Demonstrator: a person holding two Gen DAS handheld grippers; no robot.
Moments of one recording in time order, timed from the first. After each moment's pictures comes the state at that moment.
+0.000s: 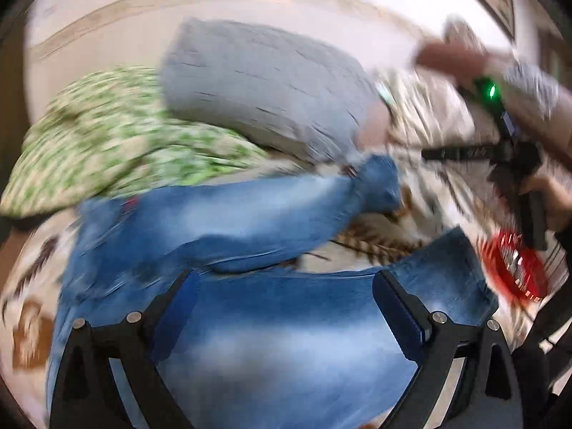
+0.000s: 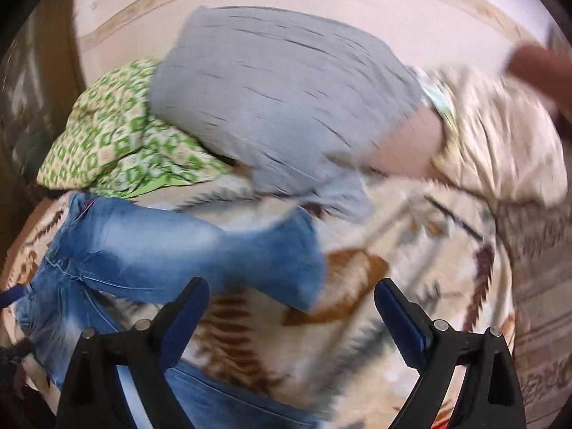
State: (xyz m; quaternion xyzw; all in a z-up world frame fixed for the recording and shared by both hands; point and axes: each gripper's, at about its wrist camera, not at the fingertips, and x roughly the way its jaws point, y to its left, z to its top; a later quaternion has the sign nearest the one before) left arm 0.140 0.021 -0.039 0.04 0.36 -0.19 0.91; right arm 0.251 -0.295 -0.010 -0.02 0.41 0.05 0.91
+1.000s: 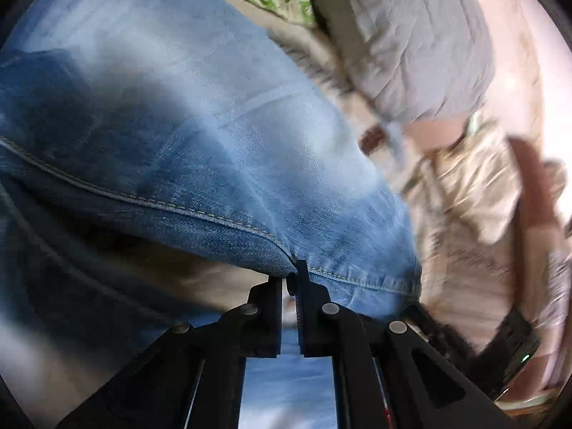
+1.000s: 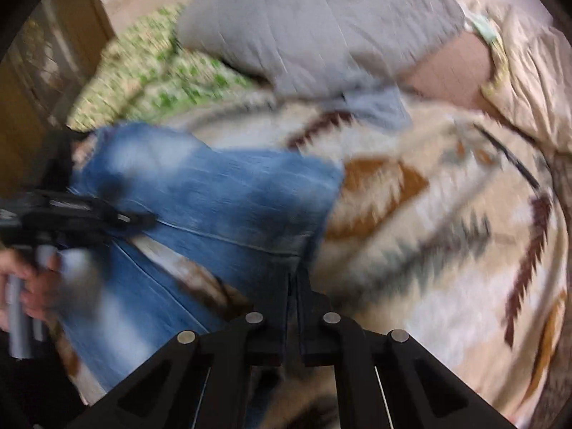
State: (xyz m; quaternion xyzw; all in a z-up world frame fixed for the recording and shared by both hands) left arm 0.238 -0.048 -0.153 -0.30 0.59 -0.11 0.74; right arm 0.236 -0.316 -0.104 -0.04 0.52 0.14 0.84
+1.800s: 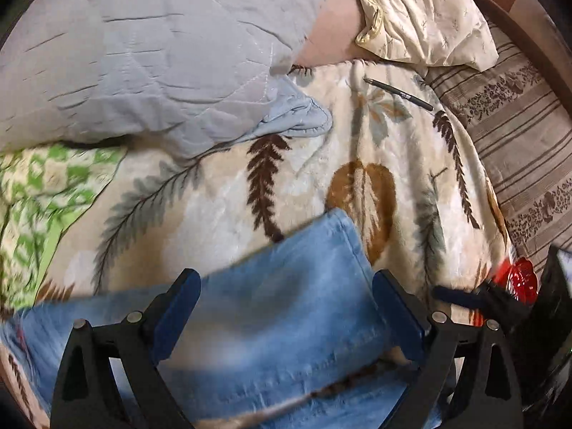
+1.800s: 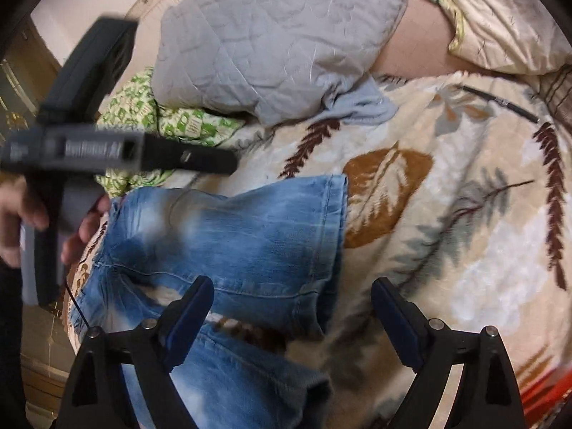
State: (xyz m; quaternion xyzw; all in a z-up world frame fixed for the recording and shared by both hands) left arm 0.357 -0.193 -0.067 0.11 0.57 -0.26 0.77; right arm 0.236 -0.327 -0.103 0.14 0.47 0.14 0.86
